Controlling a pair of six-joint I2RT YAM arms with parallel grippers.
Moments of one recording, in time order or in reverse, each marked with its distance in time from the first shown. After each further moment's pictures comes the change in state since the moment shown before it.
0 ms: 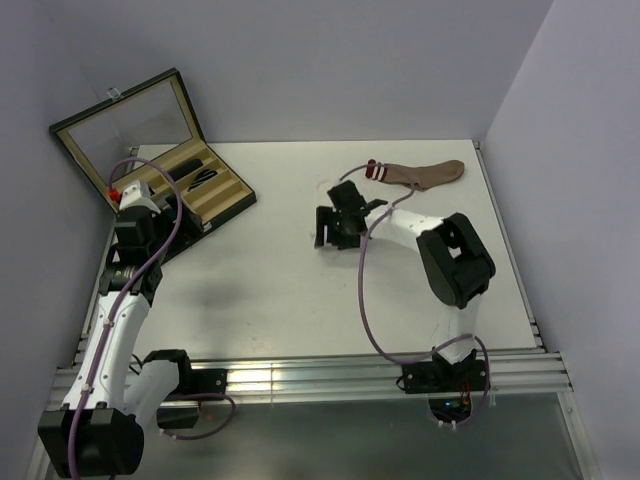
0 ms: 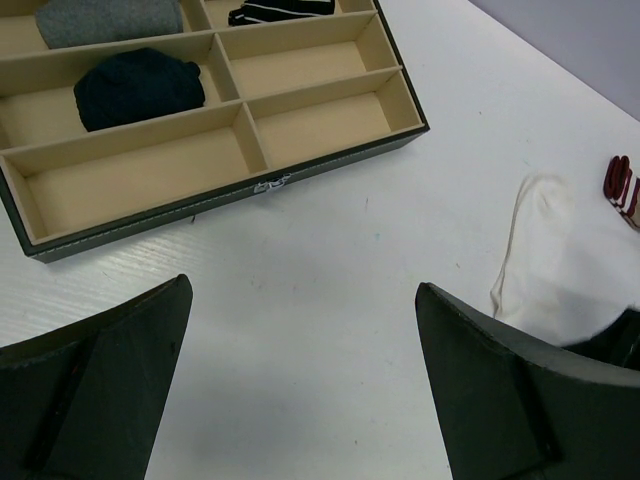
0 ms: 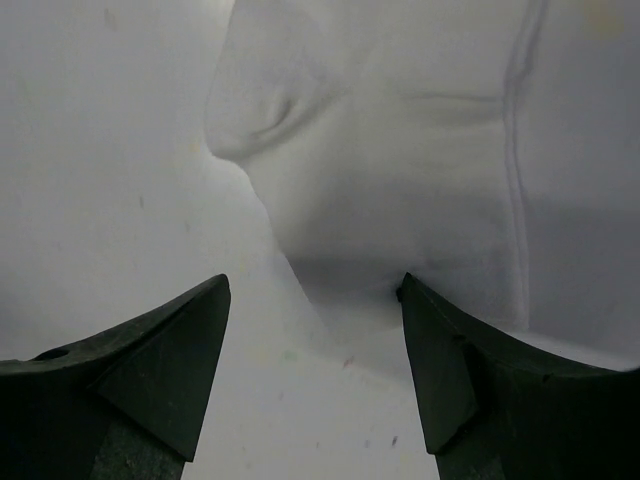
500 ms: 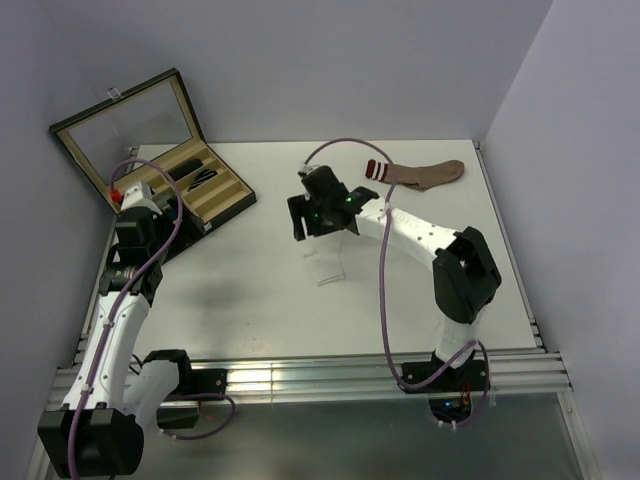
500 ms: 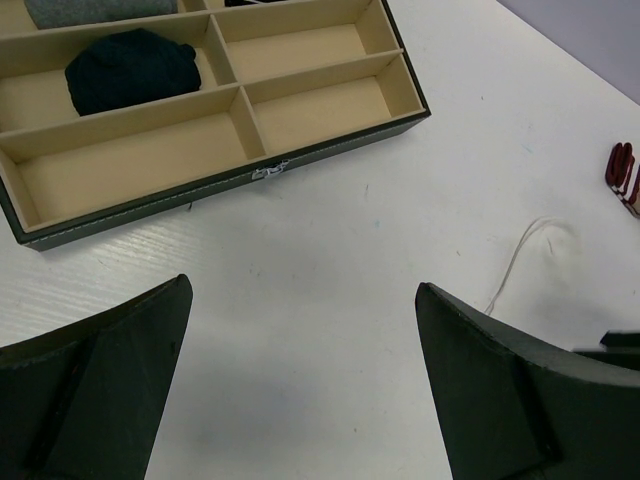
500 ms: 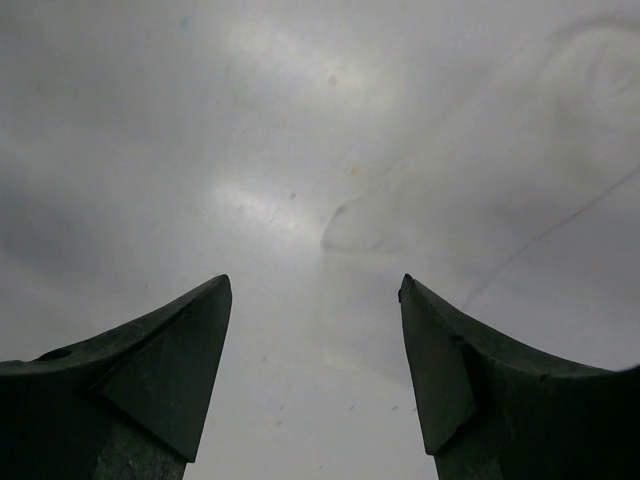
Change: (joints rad) left arm -0.003 -0.004 0.000 -0.025 0.011 -0.005; right arm 0.198 -0.148 0.153 -0.211 0.089 -0.159
